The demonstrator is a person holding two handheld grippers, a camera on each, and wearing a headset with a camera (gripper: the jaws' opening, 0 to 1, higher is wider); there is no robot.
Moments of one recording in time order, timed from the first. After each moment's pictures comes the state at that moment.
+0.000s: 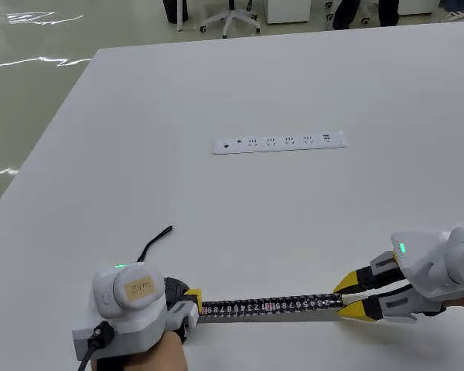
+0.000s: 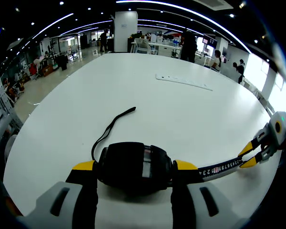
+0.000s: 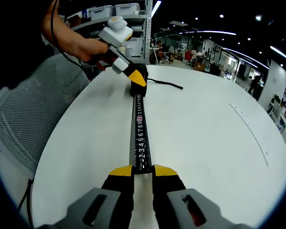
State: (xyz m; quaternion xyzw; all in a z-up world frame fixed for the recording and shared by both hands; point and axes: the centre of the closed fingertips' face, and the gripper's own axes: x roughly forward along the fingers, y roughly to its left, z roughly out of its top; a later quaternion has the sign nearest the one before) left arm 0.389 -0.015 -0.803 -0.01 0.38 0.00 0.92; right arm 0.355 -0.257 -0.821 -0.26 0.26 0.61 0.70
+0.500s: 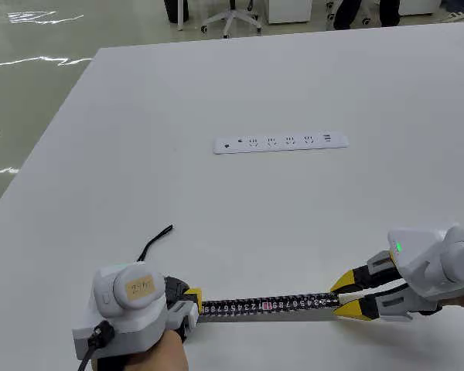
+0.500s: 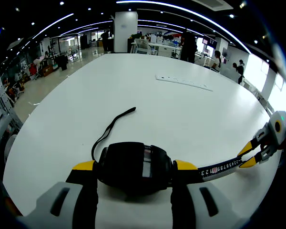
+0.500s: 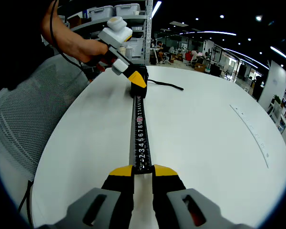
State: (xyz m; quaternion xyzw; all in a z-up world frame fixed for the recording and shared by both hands) left arm 0.389 -0.015 -0.803 -0.01 0.38 0.00 0.93; right arm 0.356 -0.253 -0.819 -0.26 0.26 0.61 0.70
